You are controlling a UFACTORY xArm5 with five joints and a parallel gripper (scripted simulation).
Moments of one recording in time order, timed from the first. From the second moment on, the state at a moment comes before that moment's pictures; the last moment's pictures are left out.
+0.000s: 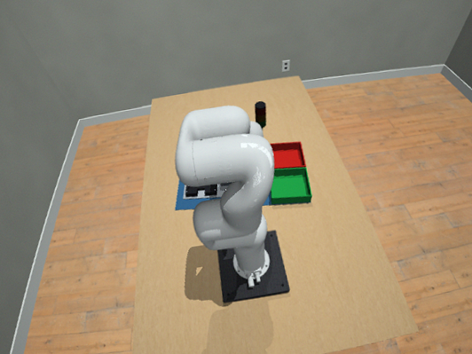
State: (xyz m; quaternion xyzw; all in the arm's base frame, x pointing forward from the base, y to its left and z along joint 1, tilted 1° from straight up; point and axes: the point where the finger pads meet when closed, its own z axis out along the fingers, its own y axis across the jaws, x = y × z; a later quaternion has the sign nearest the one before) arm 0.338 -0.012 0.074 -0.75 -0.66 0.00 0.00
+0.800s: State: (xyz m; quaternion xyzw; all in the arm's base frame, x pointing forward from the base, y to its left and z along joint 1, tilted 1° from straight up) arm 0.338 -0.012 0.072 -0.75 -0.66 0.00 0.00
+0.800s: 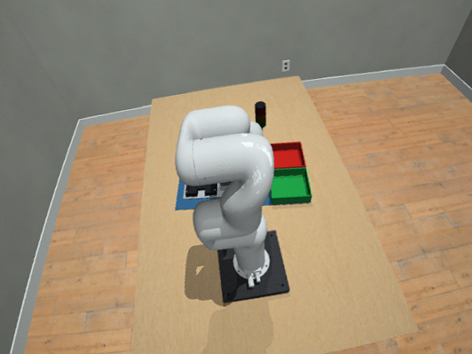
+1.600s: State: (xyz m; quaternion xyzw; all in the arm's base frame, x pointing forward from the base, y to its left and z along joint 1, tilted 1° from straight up) arm 0.338 -0.012 0.072 -0.75 -0.66 0.00 0.00
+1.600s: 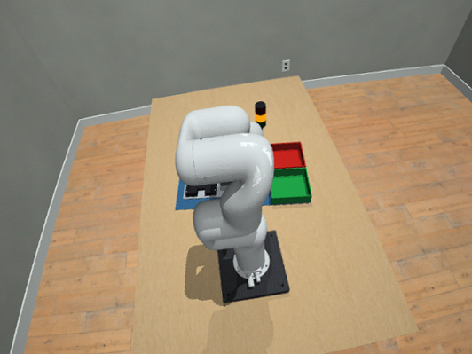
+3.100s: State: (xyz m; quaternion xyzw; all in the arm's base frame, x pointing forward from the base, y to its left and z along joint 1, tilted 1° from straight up) arm 0.339 -0.013 0.150 -0.75 -0.66 0.00 0.00
